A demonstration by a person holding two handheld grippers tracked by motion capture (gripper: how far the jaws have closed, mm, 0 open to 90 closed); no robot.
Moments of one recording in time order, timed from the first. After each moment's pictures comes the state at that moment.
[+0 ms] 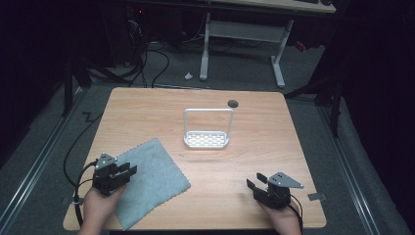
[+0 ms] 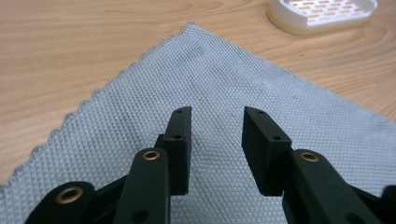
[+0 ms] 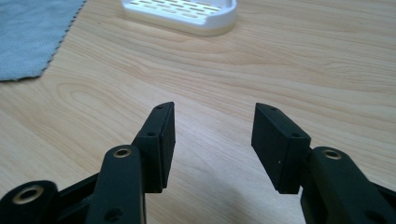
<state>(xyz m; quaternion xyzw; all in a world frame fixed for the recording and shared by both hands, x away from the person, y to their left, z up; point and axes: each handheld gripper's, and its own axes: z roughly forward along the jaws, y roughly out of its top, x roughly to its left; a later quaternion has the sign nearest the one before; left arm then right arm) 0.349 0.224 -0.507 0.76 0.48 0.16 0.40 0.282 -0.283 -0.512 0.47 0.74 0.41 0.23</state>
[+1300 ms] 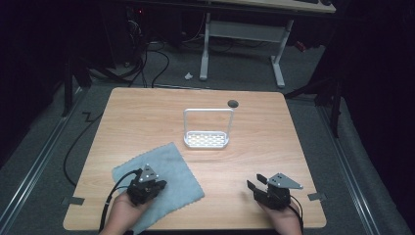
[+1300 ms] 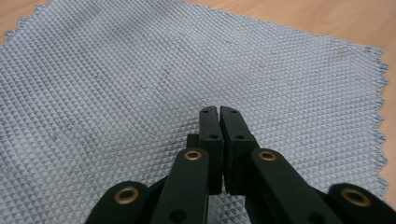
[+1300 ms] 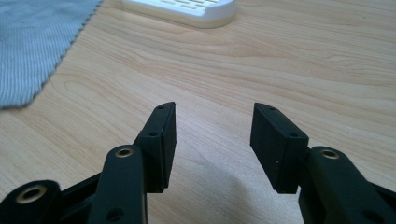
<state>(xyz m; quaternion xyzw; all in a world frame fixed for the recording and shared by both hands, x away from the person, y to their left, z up) 0.325 0.123 -0.525 0.86 0.33 0.09 0.37 0.282 -0.283 -0.518 0.46 0.75 0.41 0.23</state>
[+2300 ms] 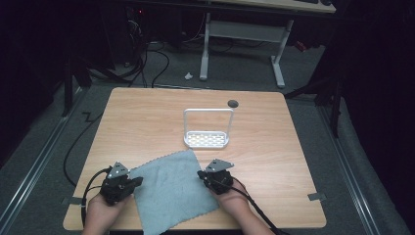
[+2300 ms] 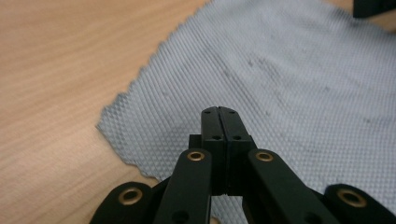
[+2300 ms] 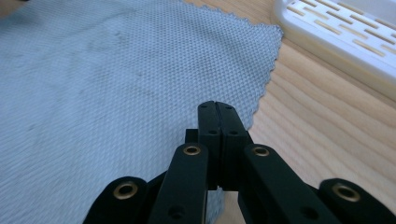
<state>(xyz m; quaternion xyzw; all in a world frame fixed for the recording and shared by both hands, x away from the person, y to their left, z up) 0.330 0.204 -0.514 0.83 0.42 0.09 0.36 0.350 -0.128 -0.527 0.35 0.84 0.38 0.16</state>
